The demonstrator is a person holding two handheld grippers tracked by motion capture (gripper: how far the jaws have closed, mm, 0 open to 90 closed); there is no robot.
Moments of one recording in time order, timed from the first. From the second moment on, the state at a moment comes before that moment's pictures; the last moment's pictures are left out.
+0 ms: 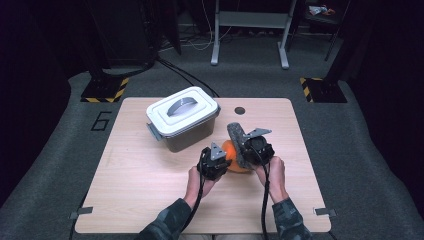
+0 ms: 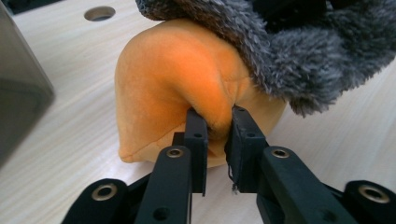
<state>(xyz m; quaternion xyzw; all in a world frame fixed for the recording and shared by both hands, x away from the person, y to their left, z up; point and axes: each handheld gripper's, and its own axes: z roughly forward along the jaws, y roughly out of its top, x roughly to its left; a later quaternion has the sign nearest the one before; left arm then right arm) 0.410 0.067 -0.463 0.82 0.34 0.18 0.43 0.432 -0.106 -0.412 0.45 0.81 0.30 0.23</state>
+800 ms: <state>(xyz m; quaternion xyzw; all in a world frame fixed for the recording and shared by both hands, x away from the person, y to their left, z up) 0.414 0.063 -0.465 0.82 0.34 0.23 0.41 0.431 -0.104 -0.400 0.44 0.80 0.34 0.23</state>
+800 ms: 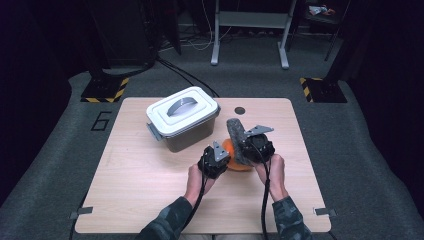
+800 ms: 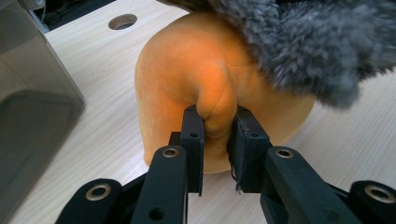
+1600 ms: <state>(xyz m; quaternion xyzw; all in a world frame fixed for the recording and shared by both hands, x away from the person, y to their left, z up) 0.414 0.062 -0.467 0.82 0.33 0.22 0.41 0.435 -0.125 -0.415 0.46 0.80 0.31 0.23</state>
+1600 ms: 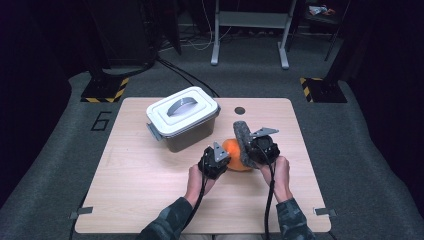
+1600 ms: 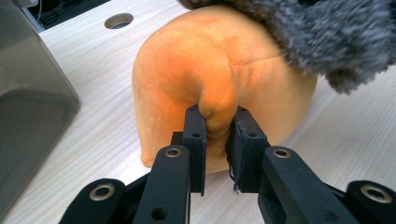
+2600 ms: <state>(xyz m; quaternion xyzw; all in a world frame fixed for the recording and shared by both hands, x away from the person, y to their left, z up) 0.415 0.064 -0.468 0.82 0.34 0.22 0.42 0.458 -0.171 -0.475 0.53 0.79 0.23 0.20</state>
